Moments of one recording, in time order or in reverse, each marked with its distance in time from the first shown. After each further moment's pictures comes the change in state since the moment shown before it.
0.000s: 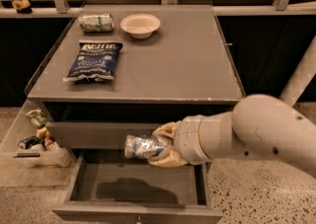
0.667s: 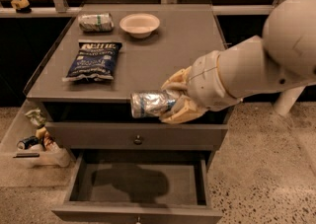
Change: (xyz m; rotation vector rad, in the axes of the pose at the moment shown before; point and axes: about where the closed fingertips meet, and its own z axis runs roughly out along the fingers) arm -0.063 -0.068 -0.091 -0.001 0.039 -0.148
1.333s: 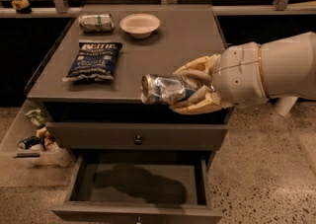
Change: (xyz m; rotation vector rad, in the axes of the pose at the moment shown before) arm -0.017 -0.008 -0.046 0.104 -0.180 -0.022
